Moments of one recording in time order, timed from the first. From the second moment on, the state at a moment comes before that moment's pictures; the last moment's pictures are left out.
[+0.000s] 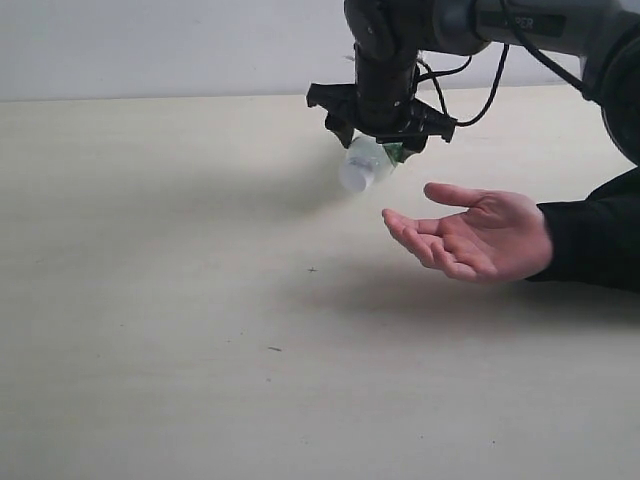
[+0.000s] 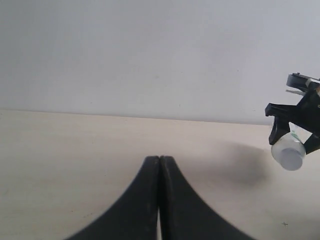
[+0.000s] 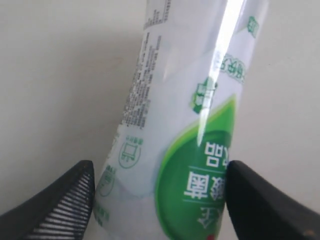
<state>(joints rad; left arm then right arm) -0.07 0.01 0.00 0.06 0.13 -0.19 0.50 2.32 -1.91 -0.28 0.94 0.99</state>
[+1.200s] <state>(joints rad) -0.07 0.01 0.00 0.06 0.13 -0.19 0.50 1.91 -2.08 -0.07 1.22 0.24</state>
